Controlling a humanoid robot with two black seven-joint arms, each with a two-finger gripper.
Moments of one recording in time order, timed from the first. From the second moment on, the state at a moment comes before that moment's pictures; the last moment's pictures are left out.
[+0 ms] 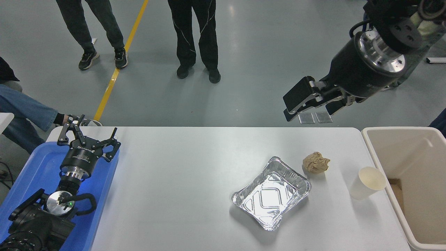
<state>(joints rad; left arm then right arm) -0.54 0.22 -1.14 -0.31 -0.10 -0.79 -0.16 2.48 -0.36 -1.29 1.54 -0.20 0.78 0.05</state>
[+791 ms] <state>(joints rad) -0.54 0.22 -1.14 -0.31 -0.10 -0.79 -0.16 1.67 -0.43 -1.29 1.03 -0.19 0.53 0.05</state>
